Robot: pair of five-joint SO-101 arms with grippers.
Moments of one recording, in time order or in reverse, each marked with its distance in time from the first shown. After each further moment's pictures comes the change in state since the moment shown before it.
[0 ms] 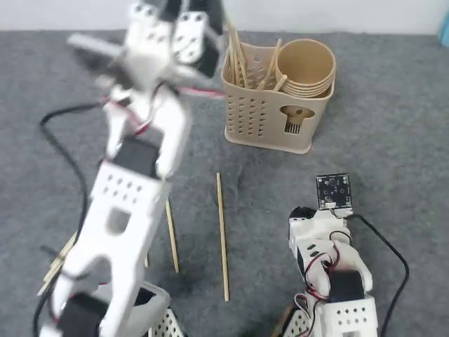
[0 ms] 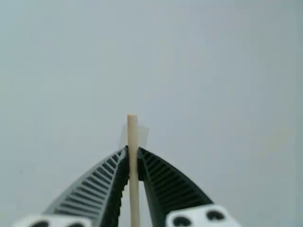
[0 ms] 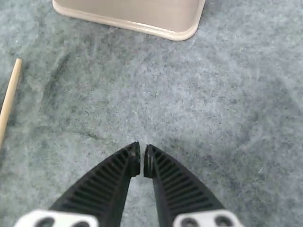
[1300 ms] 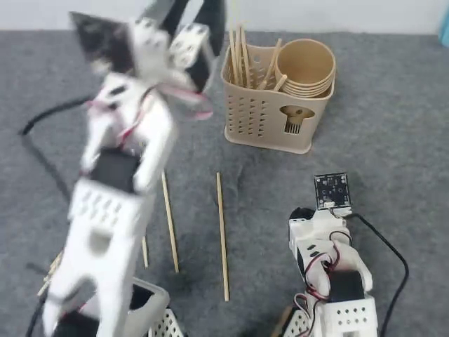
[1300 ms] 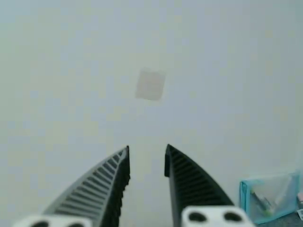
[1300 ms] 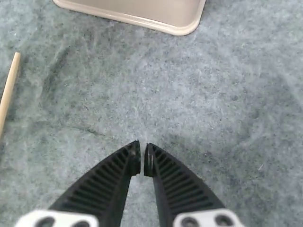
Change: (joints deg) left arm -2.2 -7.5 -1.4 25.0 -0.4; right arm 0.0 0.0 0.0 0.6 0.6
